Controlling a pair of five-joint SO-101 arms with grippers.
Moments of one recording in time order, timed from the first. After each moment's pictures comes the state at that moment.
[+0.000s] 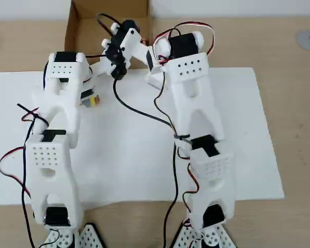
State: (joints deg) left arm -2.8 41.4 -30.5 77.3 -76.4; right arm -21.3 31.7 -54.5 101.6 36.6
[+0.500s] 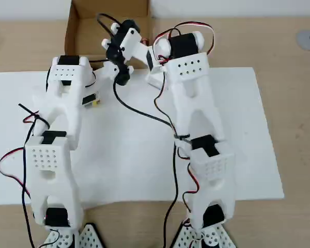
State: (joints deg) left arm -2.7 41.6 -26.5 76.4 -76.3; right arm -21.3 31.7 -54.5 101.6 36.6
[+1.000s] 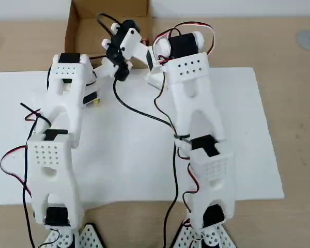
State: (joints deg) left arm -2.9 43.4 -33.5 83.1 -67.6; right arm -21.3 31.7 -54.5 101.6 36.6
